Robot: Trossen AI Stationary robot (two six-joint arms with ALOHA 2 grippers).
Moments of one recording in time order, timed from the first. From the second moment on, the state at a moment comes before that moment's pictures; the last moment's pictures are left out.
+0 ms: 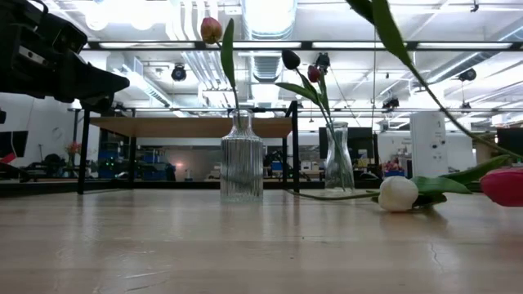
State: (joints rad) left arm 0.00 0.13 0.01 0.02 -0.01 -0.01; right arm 0.60 1.61 1.41 -0.80 0.90 0.75
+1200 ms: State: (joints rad) left arm 0.00 0.13 0.01 0.02 -0.01 -0.01; right arm 0.23 1.60 1.39 0.37 0.54 -0.02
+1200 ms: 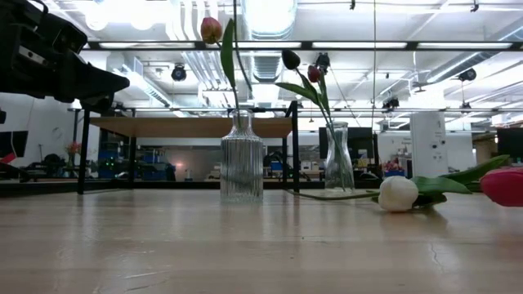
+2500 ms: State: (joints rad) left arm 0.00 0.13 0.01 0.01 -0.01 -0.01; right arm 0.22 1.66 1.29 0.44 0.54 0.08
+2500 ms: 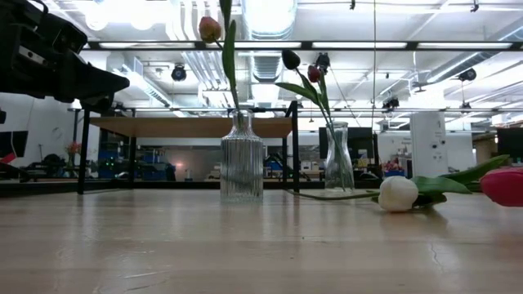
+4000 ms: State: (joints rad) left arm 0.00 0.13 0.01 0.01 -0.01 -0.01; right arm 0.21 1.63 1.15 0.20 0.55 0.21
